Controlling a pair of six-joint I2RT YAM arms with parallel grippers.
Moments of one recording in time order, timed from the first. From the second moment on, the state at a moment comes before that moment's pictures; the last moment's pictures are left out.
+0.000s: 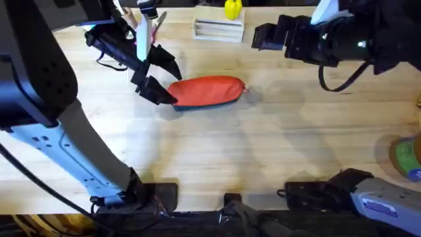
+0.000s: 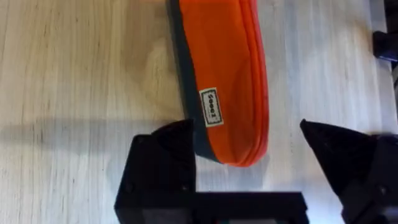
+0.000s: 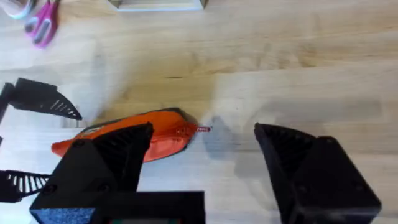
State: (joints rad) left arm 0.12 2.00 1.44 -1.45 0.78 1.71; right arm 0.45 1.20 1.12 -0.76 0.15 0.54
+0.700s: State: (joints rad) left arm 0.12 1.99 1.45 -1.37 0.78 1.71; right arm 0.45 1.20 1.12 -0.78 0.16 0.36
